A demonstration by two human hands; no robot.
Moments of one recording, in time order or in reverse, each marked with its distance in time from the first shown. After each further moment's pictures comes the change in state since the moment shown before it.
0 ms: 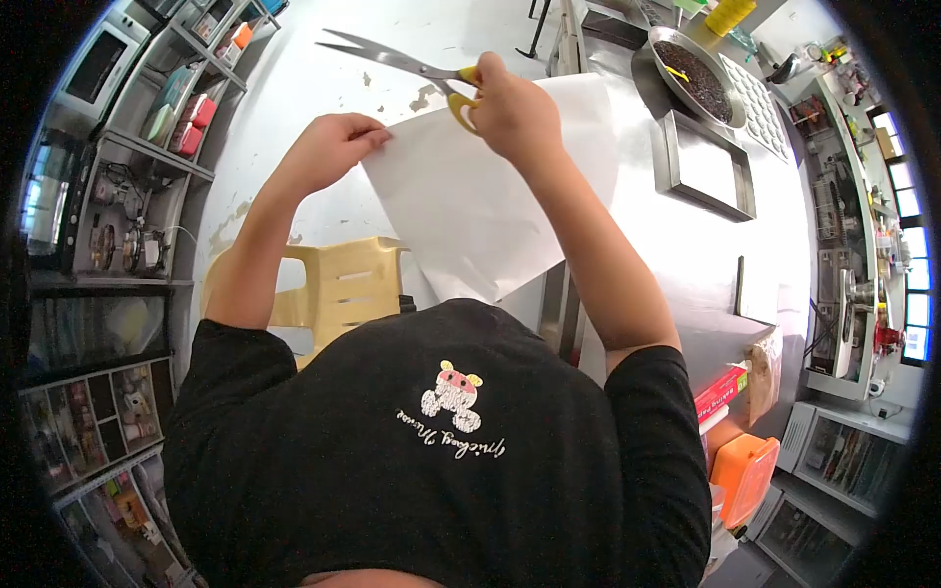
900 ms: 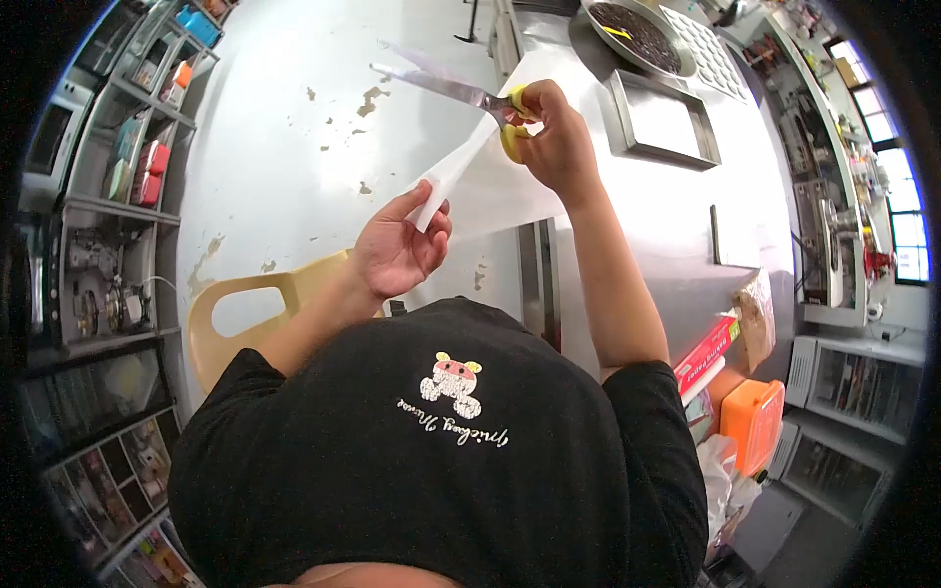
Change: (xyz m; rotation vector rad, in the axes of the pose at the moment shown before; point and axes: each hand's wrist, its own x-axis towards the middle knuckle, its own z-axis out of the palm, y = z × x) left_hand -0.016 0.047 0.138 -1.976 -0.539 -0.699; right_hand -0.060 0.098 -0.041 0.455 0.239 -0.172
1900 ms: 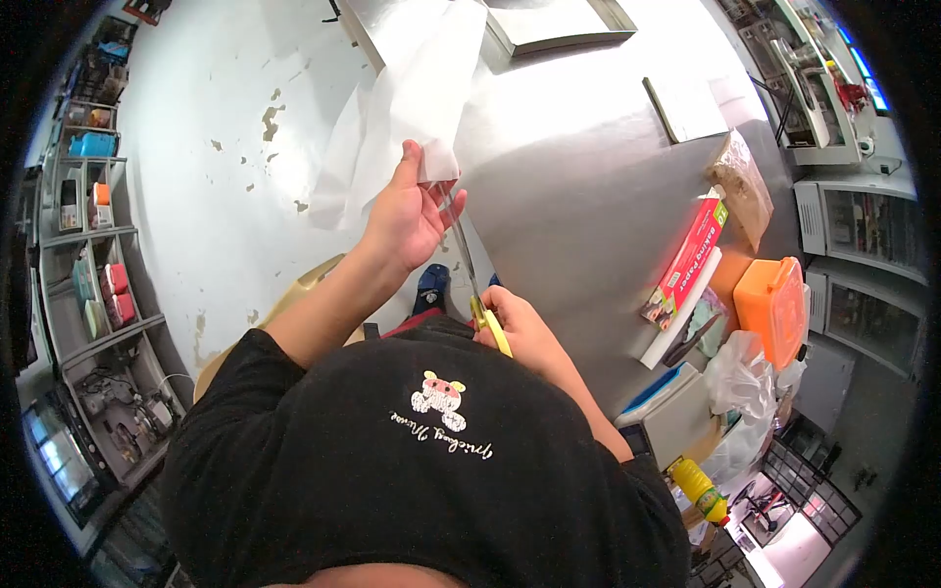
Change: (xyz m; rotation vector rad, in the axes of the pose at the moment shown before) left_hand 0.158 -0.103 0.056 0.387 0.241 0.092; right_hand -0.240 -0.074 -0.061 0.545 -0.066 1.266
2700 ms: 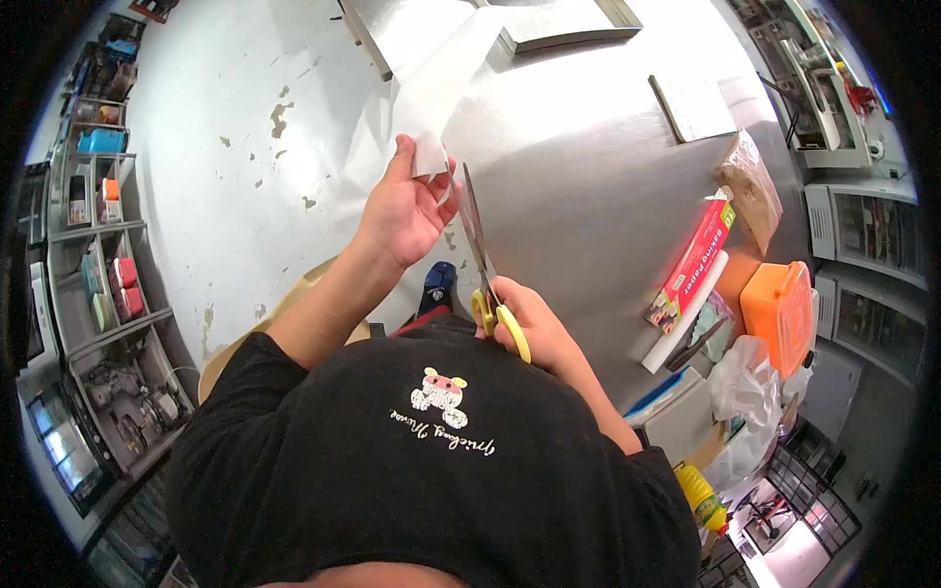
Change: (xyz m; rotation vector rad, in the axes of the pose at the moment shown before) left_hand -0.001 0.002 0.008 -0.037 -0.010 -0.002; right_hand 0.002 -0.006 -0.022 0.133 -0.124 -0.155
